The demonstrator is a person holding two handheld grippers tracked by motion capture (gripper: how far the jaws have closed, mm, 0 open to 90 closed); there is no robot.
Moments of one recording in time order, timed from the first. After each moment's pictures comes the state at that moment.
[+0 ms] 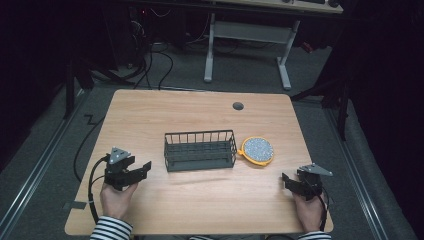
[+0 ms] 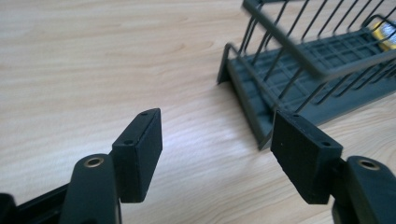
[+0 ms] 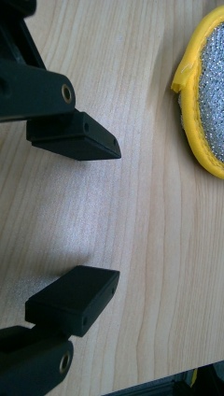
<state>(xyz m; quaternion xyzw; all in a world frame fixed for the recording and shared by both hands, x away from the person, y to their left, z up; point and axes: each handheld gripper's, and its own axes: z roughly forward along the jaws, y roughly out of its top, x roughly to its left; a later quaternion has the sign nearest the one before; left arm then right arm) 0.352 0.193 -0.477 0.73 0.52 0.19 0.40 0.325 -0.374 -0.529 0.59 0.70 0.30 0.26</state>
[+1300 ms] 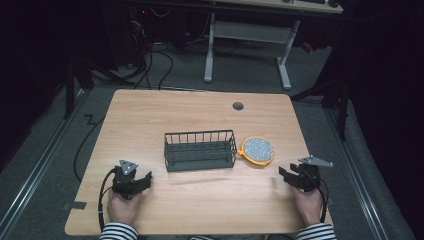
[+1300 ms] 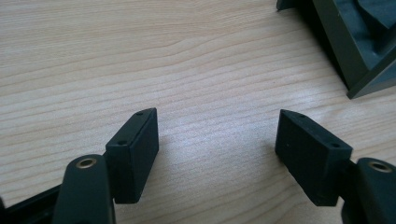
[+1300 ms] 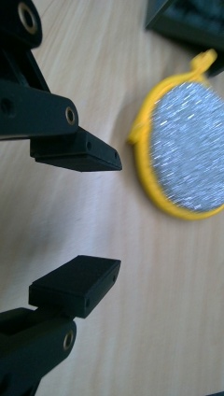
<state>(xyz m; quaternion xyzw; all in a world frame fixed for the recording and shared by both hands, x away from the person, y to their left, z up) 0.356 0.185 -0.537 0.74 0.54 0.23 0.33 0.342 -0.363 -0.501 0.58 0.71 0.34 0.22</state>
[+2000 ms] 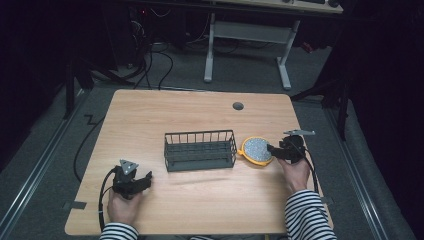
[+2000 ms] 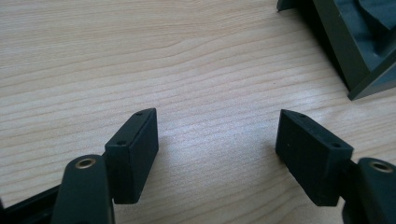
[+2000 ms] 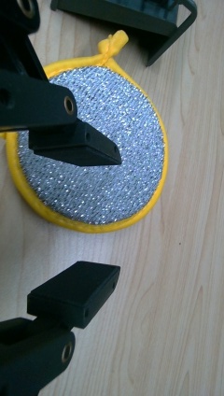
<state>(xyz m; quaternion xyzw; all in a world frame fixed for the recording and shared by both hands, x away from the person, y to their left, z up) 0.357 0.184 -0.537 0.74 0.54 0.24 0.33 0.426 -0.340 -0.484 0.58 0.73 0.32 0.20</state>
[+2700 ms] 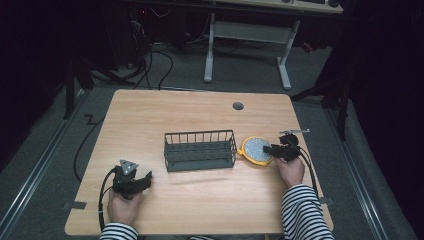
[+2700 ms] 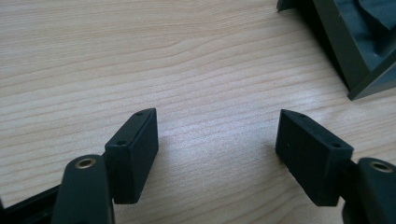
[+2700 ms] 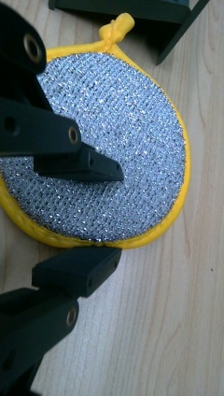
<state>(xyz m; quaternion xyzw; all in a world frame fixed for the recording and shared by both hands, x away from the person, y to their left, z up) 0.357 0.184 -0.537 0.74 0.54 0.24 0.33 0.446 -0.343 -0.508 0.59 0.73 0.32 0.13</state>
